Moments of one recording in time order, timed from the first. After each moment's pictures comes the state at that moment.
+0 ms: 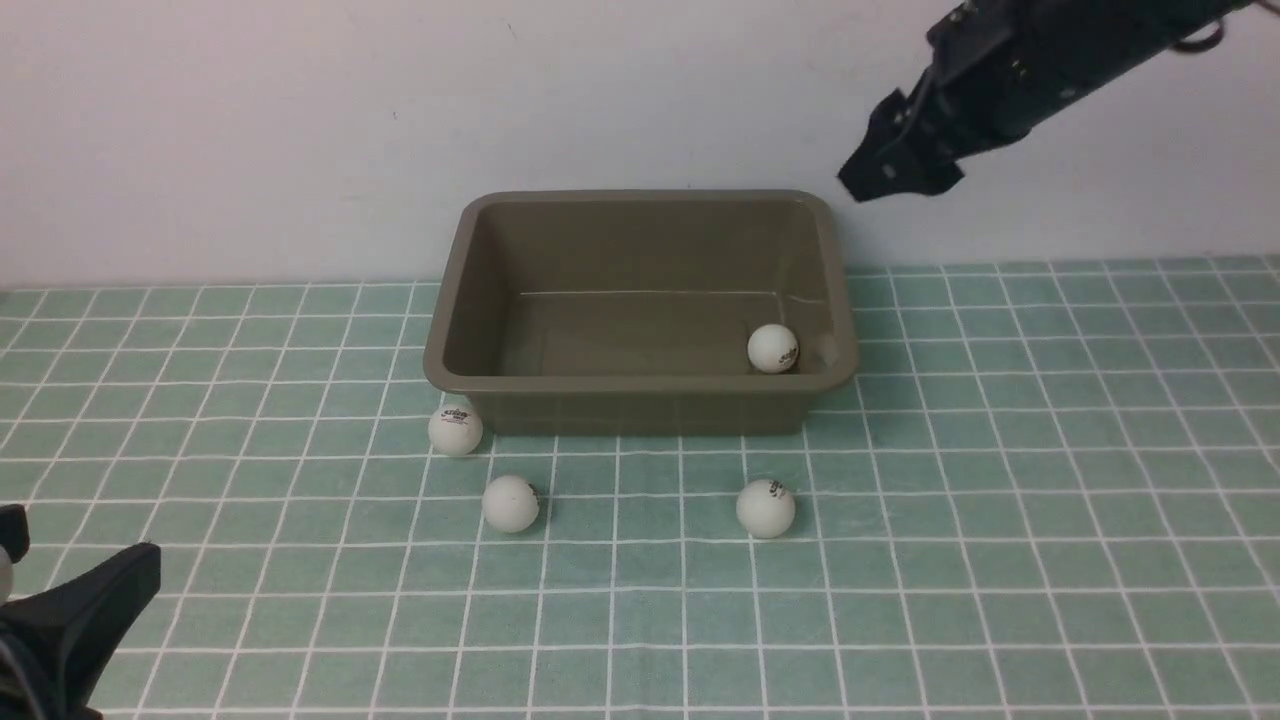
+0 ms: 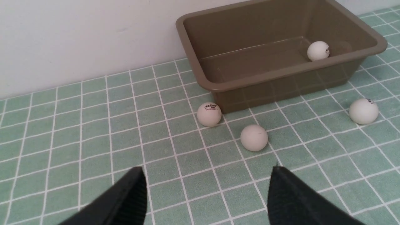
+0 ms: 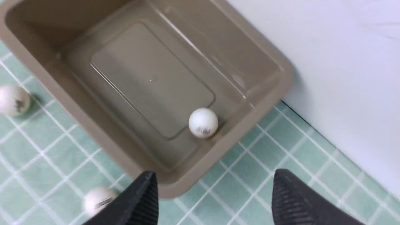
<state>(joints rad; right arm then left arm) 0.25 1.75 -1.81 0.29 1.11 -0.63 -0.05 0.41 -0.48 -0.35 0.57 0.39</state>
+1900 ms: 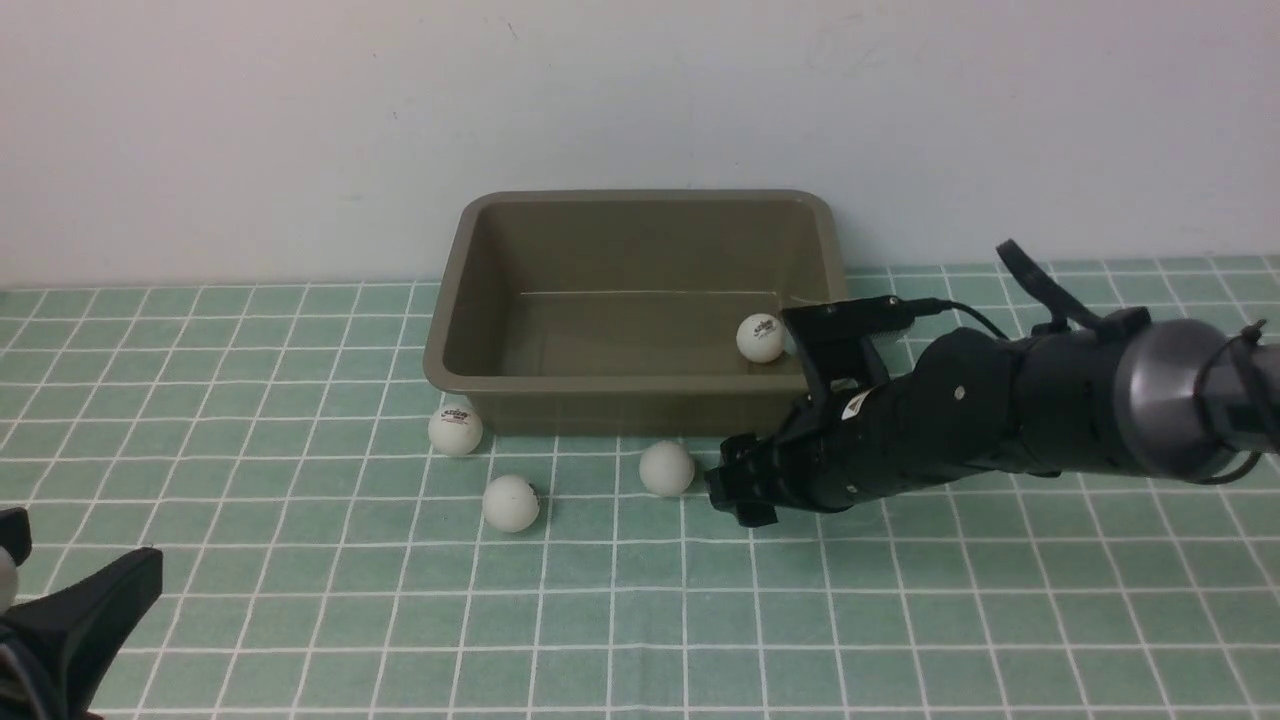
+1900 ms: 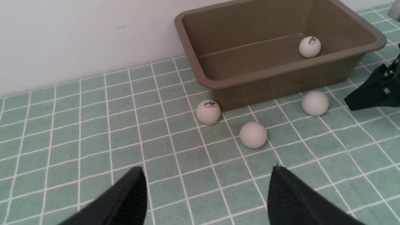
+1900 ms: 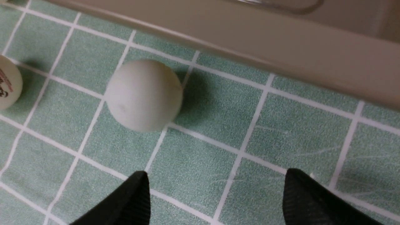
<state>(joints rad) 0.52 1.91 -1.10 0.55 0.31 -0.31 -0.05 0.41 -0.48 -0.35 0.58 0.40</state>
